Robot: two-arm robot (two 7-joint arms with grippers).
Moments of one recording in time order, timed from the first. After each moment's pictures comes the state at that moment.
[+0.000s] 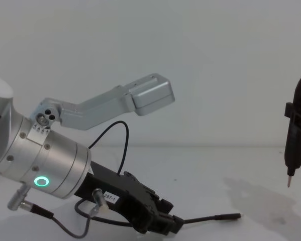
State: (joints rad) left arm -0.58 0.51 0.78 -1.53 -0.24 0.49 -0.68; right arm -0.01 0.34 -0.23 -1.77 0.29 0.03 0.07
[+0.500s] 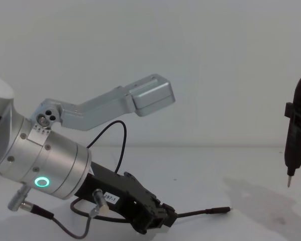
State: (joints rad) left arm -0.58 0.51 0.79 -1.53 -0.24 0.49 -0.68; right arm -0.01 0.34 -0.23 -1.77 0.29 0.03 0.07
